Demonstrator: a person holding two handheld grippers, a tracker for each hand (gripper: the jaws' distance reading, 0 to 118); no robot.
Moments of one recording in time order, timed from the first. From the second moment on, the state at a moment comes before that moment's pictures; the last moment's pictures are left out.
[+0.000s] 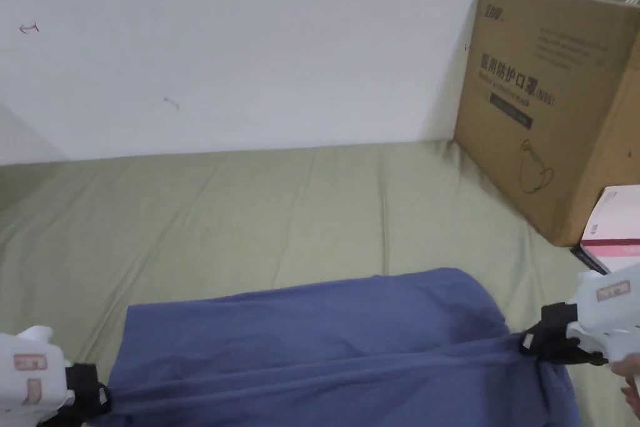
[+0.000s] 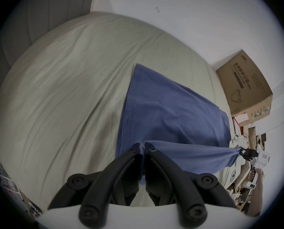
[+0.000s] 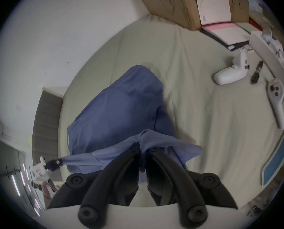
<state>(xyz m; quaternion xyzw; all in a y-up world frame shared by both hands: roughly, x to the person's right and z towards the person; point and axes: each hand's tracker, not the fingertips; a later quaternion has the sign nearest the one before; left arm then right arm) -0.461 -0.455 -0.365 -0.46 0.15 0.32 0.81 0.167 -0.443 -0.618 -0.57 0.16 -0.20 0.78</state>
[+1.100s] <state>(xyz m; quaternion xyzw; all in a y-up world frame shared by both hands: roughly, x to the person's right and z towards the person) -0.282 -0.354 -0.190 -0.08 0.15 0.06 0.98 0.130 -0.358 -0.348 -0.10 0.25 -0.09 0.96</state>
